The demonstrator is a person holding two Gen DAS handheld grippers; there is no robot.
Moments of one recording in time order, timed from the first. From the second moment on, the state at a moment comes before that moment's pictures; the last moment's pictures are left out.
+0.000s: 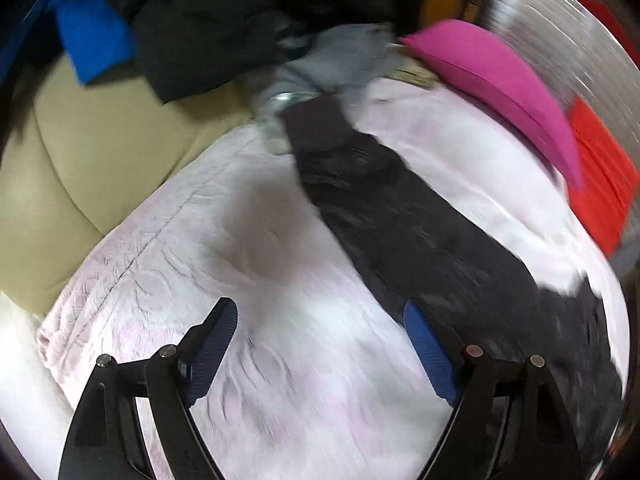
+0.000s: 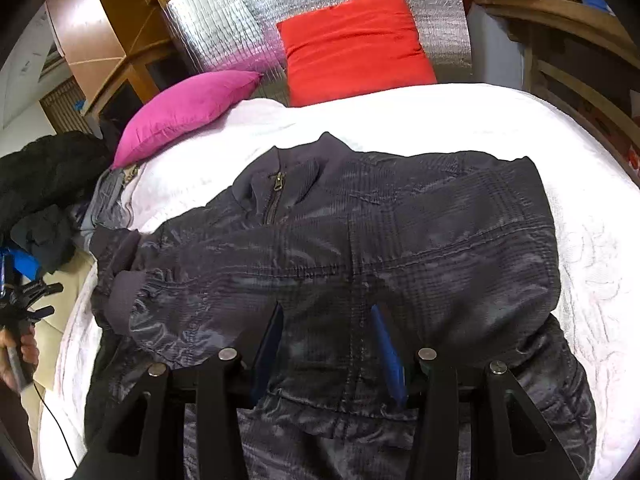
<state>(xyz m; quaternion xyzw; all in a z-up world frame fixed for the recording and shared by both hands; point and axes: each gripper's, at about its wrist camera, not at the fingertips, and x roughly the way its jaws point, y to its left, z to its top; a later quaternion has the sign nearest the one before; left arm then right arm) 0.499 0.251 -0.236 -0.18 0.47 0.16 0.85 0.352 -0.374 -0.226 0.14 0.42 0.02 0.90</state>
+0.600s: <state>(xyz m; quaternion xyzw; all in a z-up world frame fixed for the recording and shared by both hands) 0.627 0.303 -0.315 -0.25 0.46 0.18 0.83 0.367 -0.374 -0.246 0.10 0.43 -0.01 0.90</state>
